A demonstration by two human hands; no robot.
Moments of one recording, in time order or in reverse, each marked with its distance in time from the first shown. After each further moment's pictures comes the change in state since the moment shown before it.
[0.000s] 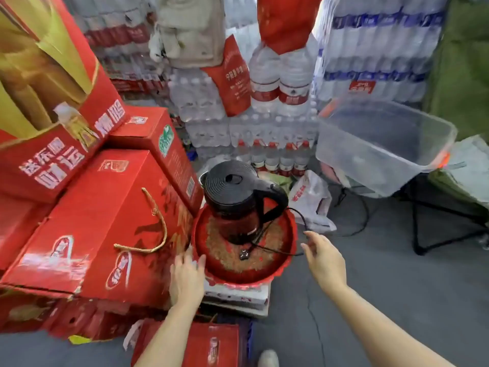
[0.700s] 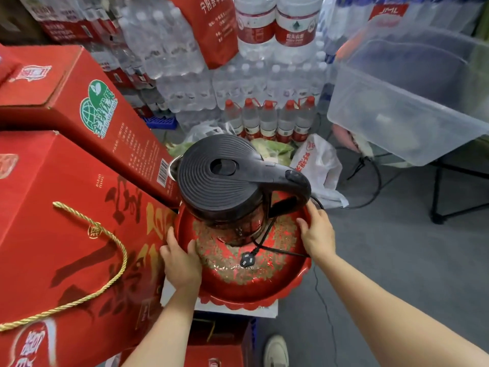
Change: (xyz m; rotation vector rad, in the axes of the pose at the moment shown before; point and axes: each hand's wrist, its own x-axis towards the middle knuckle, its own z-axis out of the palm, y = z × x) left_hand 0.094 0.018 0.079 -0.257 0.089 -0.264; right_hand 0.113 0.031 0.110 0.113 -0.082 0.232
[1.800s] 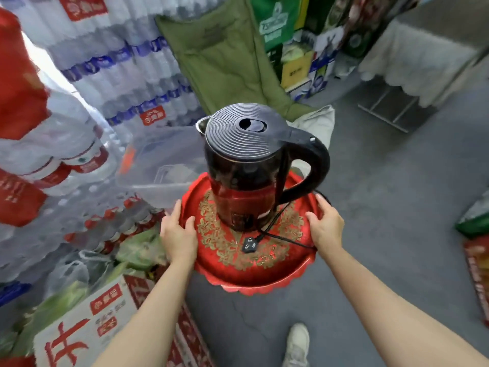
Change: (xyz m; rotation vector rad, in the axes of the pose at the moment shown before) left_hand -0.236 0.383 0.085 -0.090 -0.442 0.793; right_hand -0.085 0.151 -0.381 0.399 0.790 0.488
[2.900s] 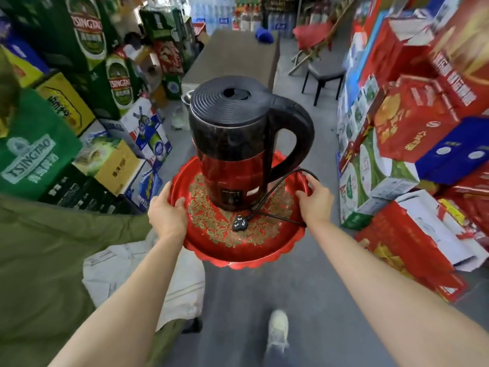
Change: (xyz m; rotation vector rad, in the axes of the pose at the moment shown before) left_hand 0.079 0.563 0.493 -0.043 -0.467 0.406; right_hand 0.471 0.051 -0.348 0.170 0.620 0.301
